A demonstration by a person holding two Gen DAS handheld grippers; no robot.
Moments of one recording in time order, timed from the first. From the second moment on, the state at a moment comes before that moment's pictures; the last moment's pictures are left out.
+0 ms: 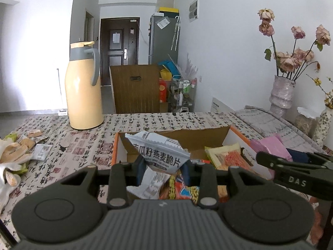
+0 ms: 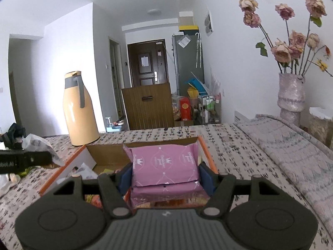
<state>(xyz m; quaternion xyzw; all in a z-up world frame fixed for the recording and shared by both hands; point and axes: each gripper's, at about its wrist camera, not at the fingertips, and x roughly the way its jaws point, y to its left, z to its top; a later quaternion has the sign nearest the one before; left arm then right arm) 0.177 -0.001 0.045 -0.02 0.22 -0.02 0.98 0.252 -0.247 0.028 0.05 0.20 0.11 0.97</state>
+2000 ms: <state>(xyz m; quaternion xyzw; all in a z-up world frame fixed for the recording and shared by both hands) 0.236 0.000 0.016 -0.04 0.25 0.07 0.97 0.311 -0.236 -0.003 0.05 0.23 0.09 0.97</state>
